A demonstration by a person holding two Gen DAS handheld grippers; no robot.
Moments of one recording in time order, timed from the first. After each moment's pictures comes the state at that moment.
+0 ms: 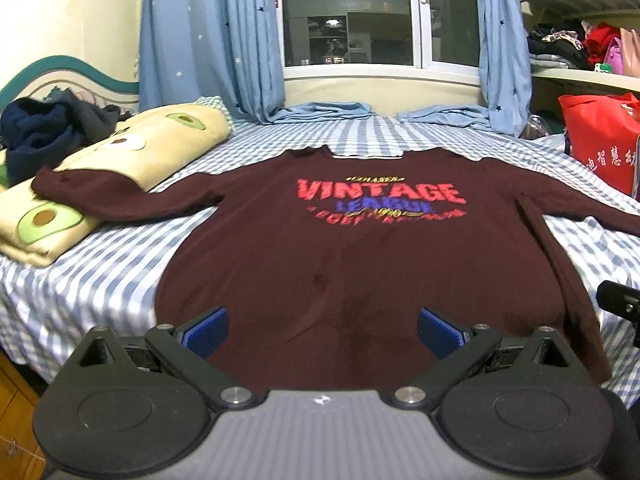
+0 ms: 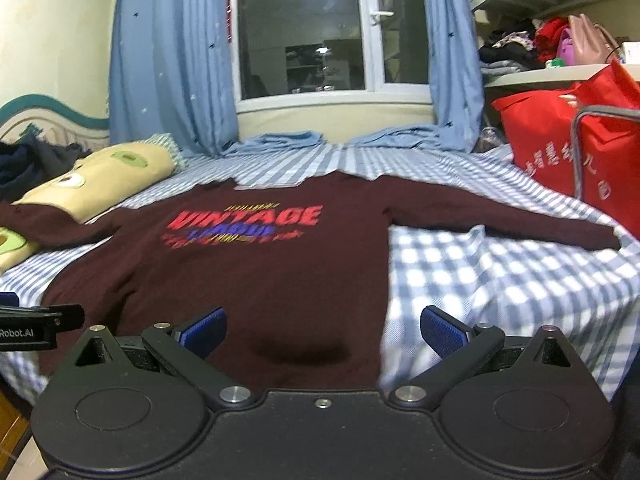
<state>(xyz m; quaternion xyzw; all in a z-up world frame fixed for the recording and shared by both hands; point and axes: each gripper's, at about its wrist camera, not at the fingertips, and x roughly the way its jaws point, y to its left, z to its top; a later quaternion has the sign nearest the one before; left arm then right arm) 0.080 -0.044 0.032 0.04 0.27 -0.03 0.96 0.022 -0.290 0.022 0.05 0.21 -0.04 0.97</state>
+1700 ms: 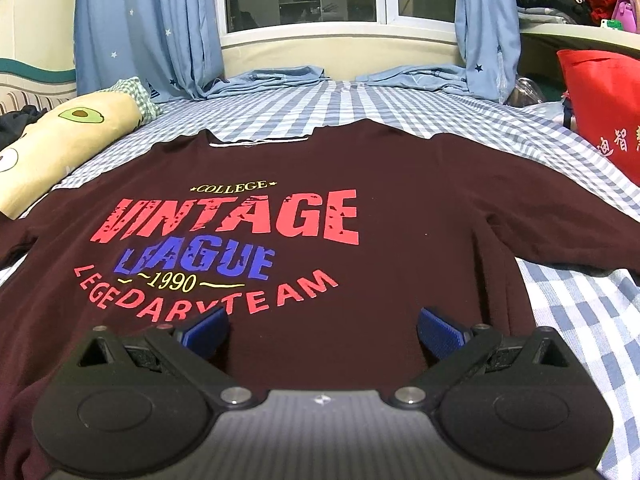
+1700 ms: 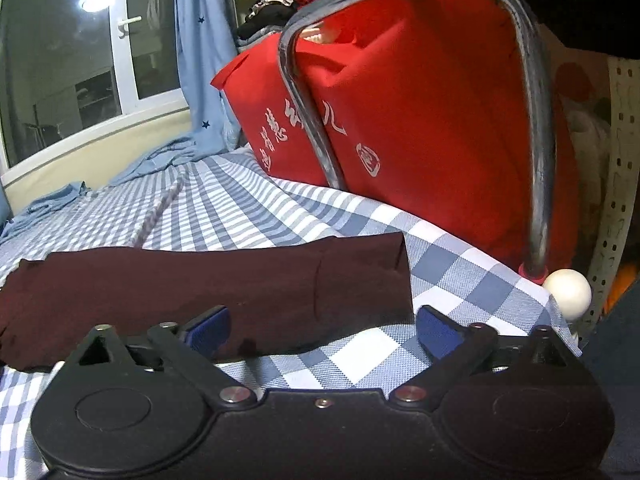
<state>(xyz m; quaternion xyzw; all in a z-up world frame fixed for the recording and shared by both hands) 0.291 -0.247 -0.020 0.04 0.33 -0.04 0.94 0.167 -0.646 -0.026 0.14 0.22 -0.32 0.91</state>
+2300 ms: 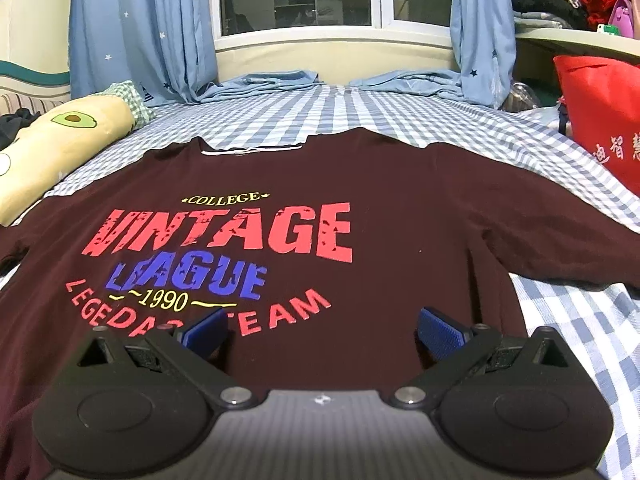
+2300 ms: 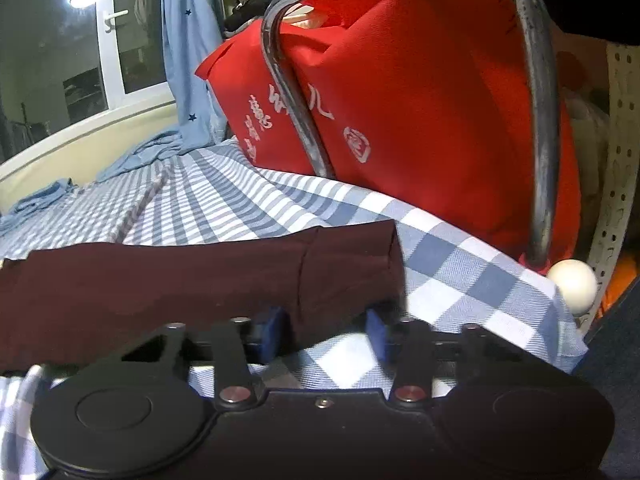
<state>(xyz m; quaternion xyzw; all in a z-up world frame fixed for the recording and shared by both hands) 0.302 -0.248 -0.013 0.04 0.32 -0.06 0.94 0.176 -0.657 -0.036 0.15 0.22 -0.33 0.91</state>
